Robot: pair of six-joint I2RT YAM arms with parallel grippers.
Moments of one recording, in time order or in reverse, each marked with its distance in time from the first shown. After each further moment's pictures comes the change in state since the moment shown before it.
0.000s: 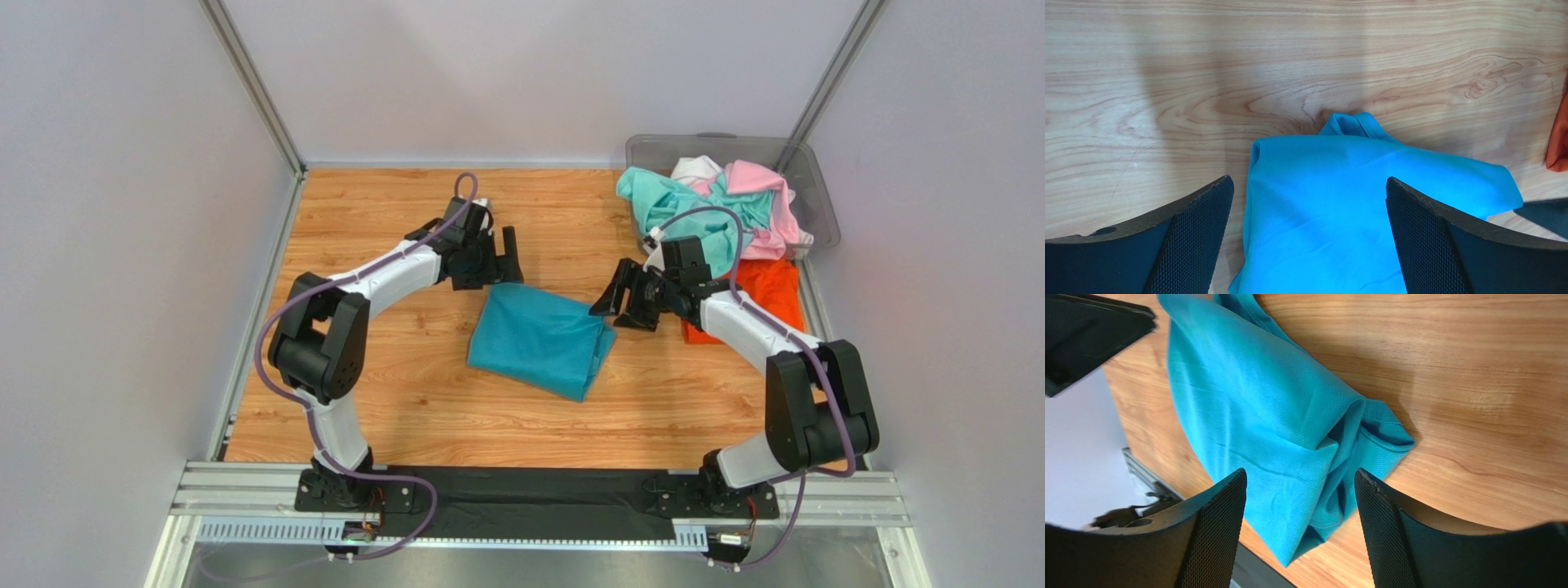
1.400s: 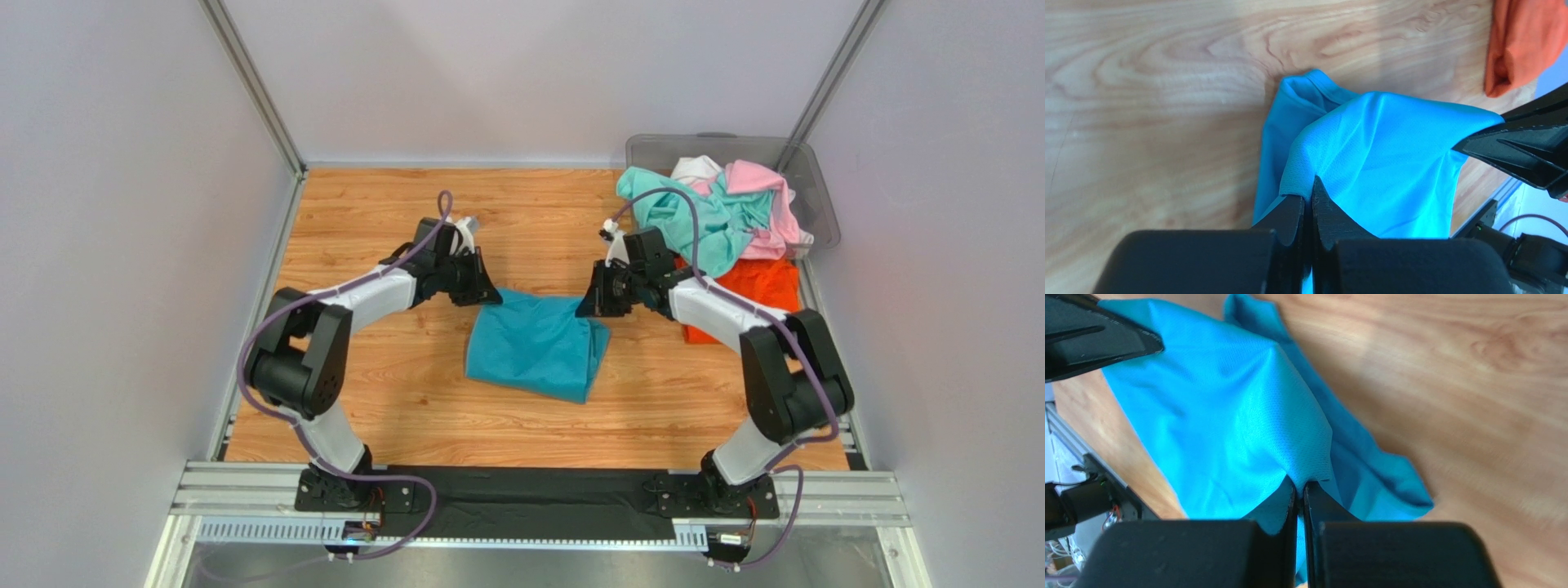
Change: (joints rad) left arm 0.086 -0.099 -0.256 0.230 0.313 0.025; right arm 0.130 0.182 0.128 0.055 0.044 -0.223
